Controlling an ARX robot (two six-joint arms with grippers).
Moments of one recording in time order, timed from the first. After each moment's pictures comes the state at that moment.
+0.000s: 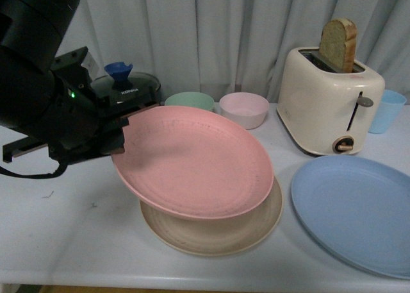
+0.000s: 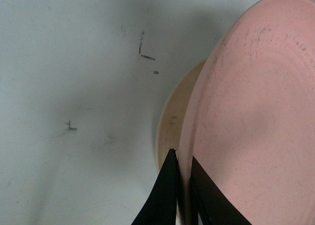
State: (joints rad) left arm -0.26 1.80 1.04 -0.11 -0.03 -0.52; right arm 0.00 0.00 0.01 0.00 0.00 0.00
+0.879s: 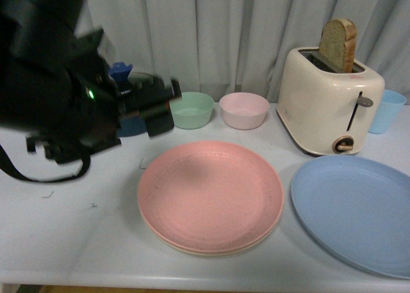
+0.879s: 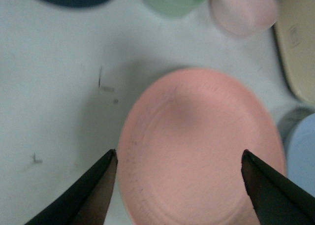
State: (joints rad) left arm -0.32 1.74 0.95 0.10 -0.06 -0.48; right arm 0.00 0.00 0.01 0.00 0.00 0.00
